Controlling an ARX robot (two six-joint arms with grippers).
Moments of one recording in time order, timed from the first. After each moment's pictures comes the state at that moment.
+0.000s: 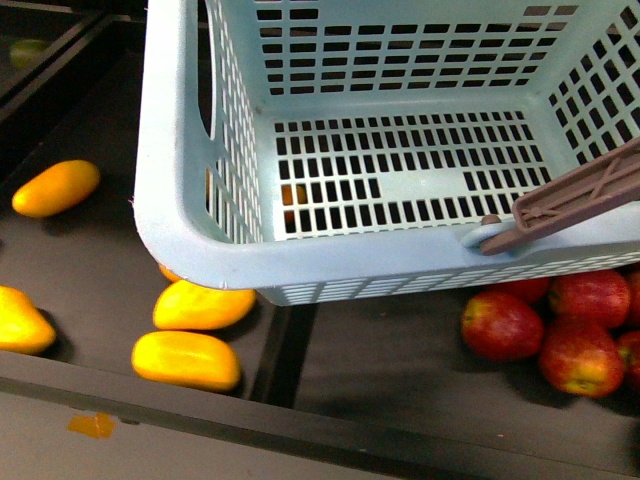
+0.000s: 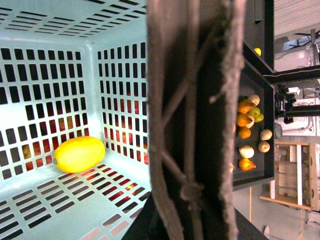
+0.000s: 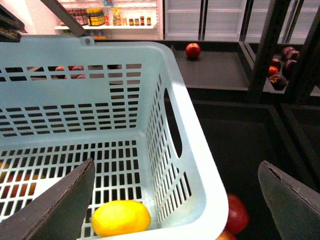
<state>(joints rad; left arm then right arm) -0.73 1.87 1.63 -0.33 0.21 -0.93 0.00 0.65 0.06 0.59 0.00 0.00</state>
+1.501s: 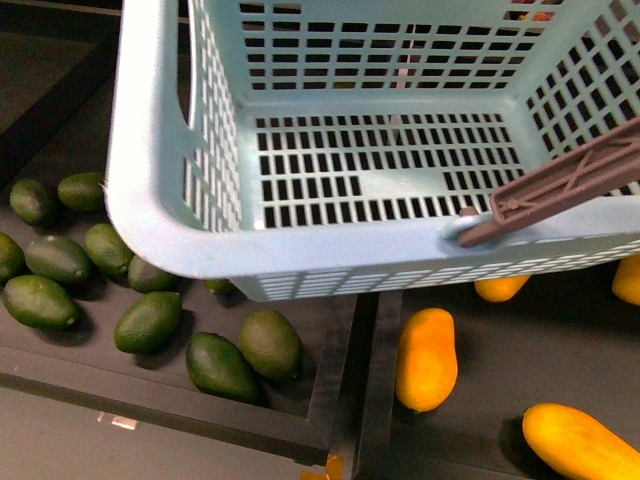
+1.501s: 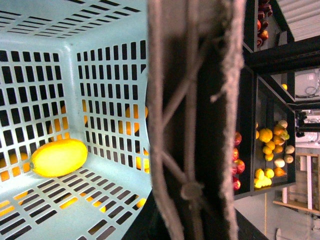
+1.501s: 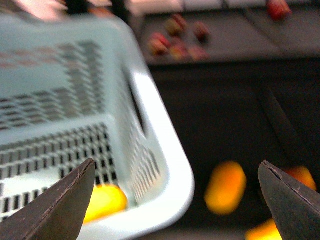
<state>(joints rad) -0.73 1.87 1.63 -0.33 0.21 -0.93 0.07 0.72 0.21 0.19 0.38 0.23</state>
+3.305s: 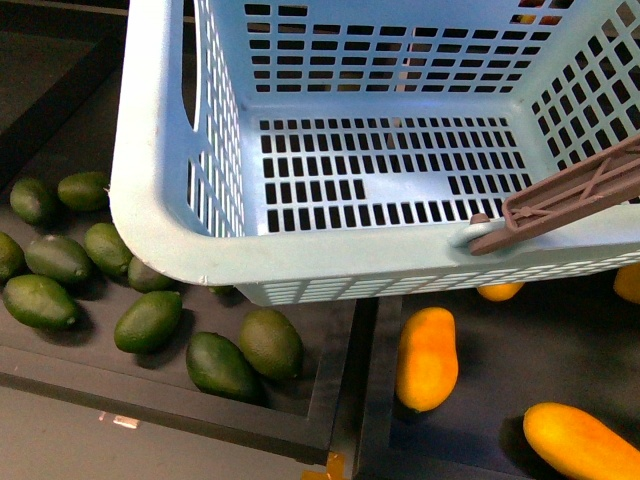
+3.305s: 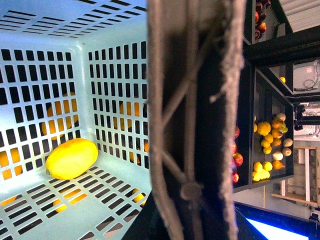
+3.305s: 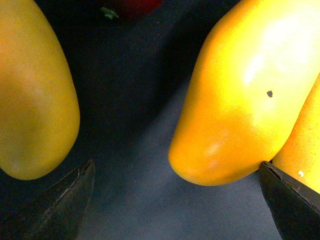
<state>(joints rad) -0.73 1.87 1.63 -0.33 0.21 -0.93 -0.33 2.36 0.89 0.42 0.25 0.70</state>
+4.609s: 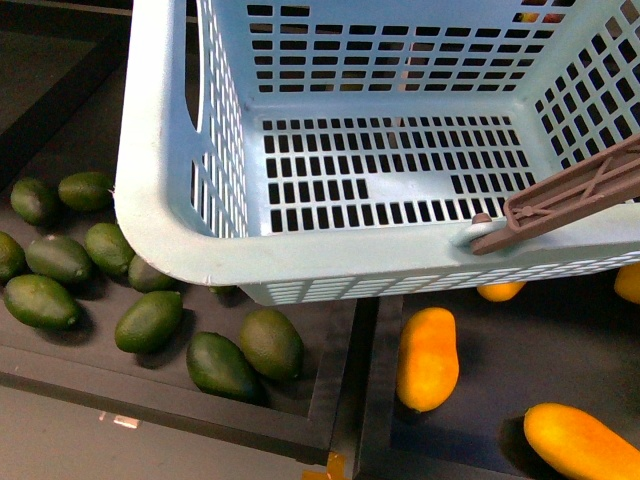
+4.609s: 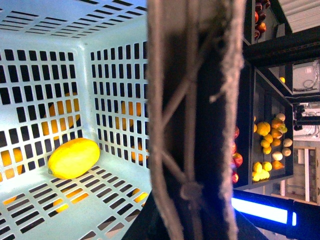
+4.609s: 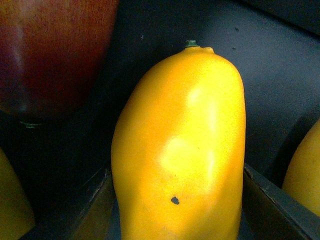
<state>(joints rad) -0.73 1.87 1.63 -0.33 0.21 -0.93 -0.47 2.49 0.99 0.46 0.26 0.76</state>
